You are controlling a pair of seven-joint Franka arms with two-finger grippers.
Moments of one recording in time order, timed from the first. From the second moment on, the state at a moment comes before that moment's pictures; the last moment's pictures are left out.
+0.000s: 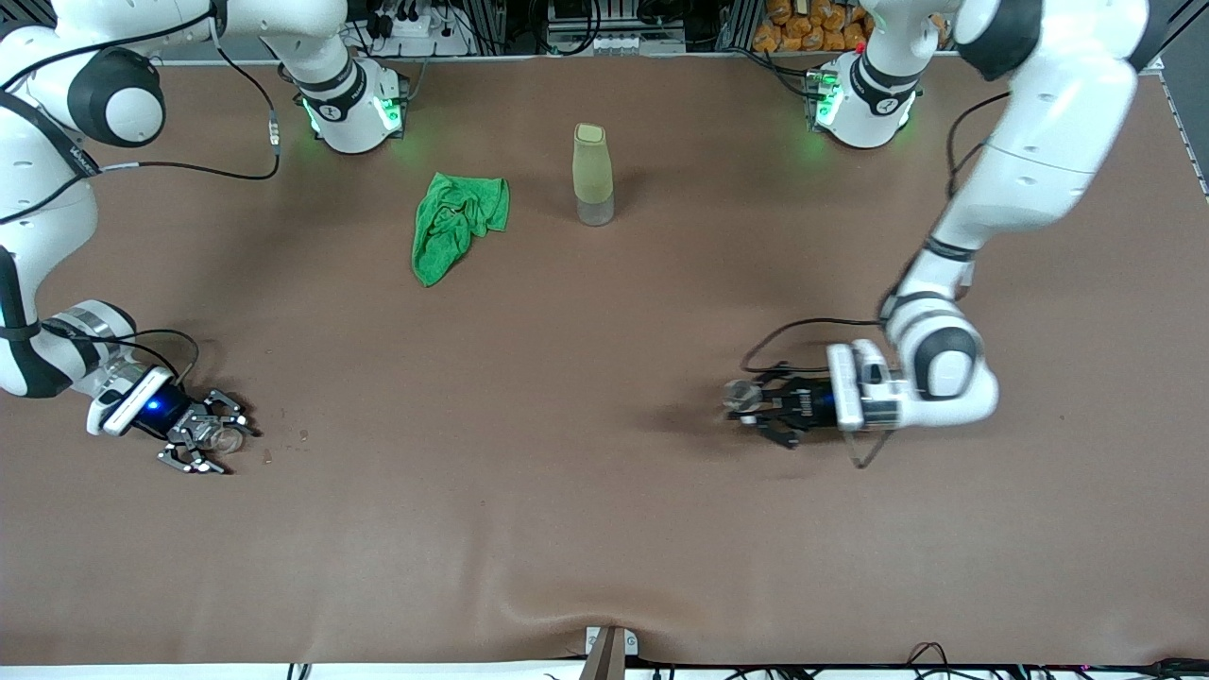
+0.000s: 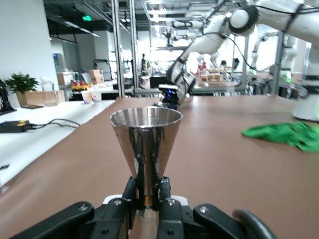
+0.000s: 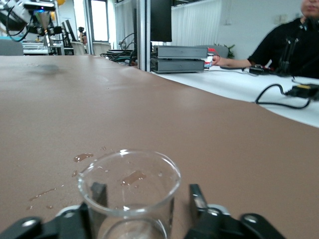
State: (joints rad) left arm -0.03 0.80 -0.23 -1.66 -1.55 1.94 2.48; right arm -0.53 1.06 0.00 -1.48 1.42 1.78 -2.60
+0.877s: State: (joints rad) left arm -0.41 0.84 -0.23 -1.51 -1.98 2.37 2.48; right arm -0.53 1.06 0.00 -1.47 1.42 1.70 -2.61
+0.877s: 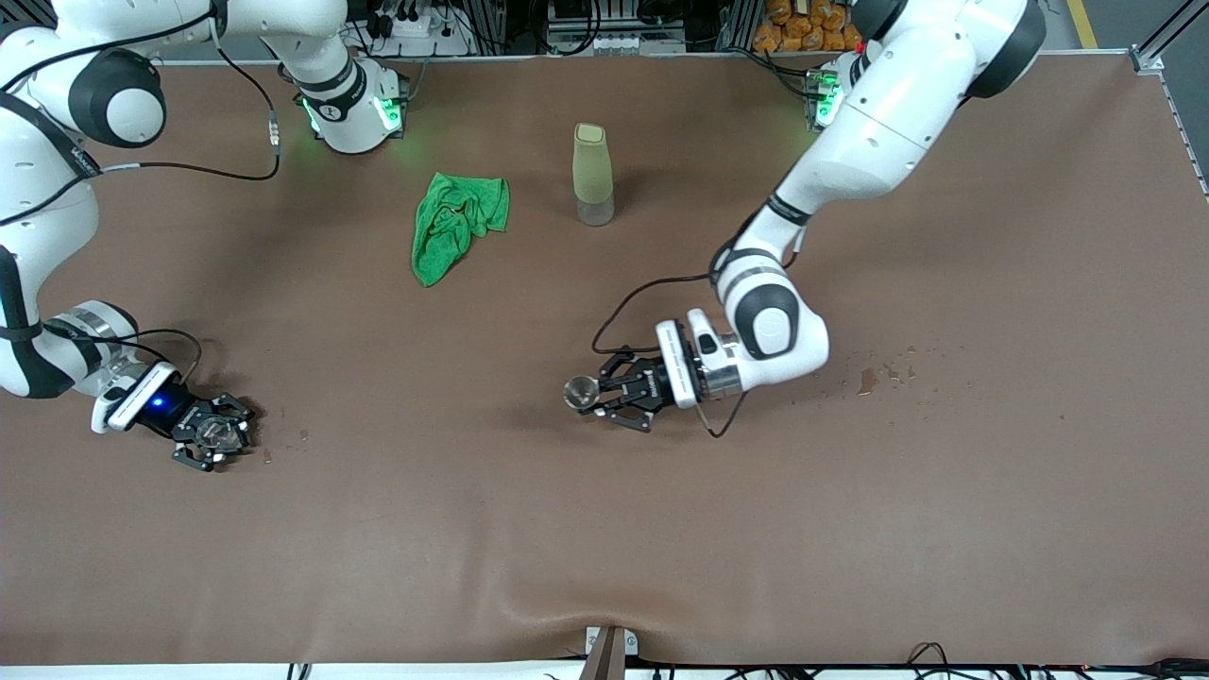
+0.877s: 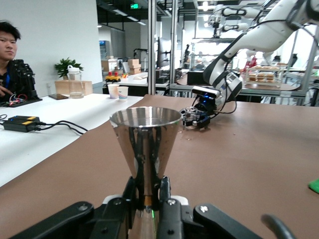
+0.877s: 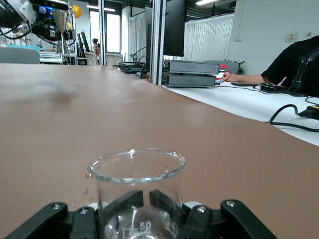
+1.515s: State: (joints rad) left arm -0.49 0.85 -0.22 -1.40 -2.00 2.56 2.31; right arm -0.33 0.92 0.01 -1.44 1.43 1.66 -2.30
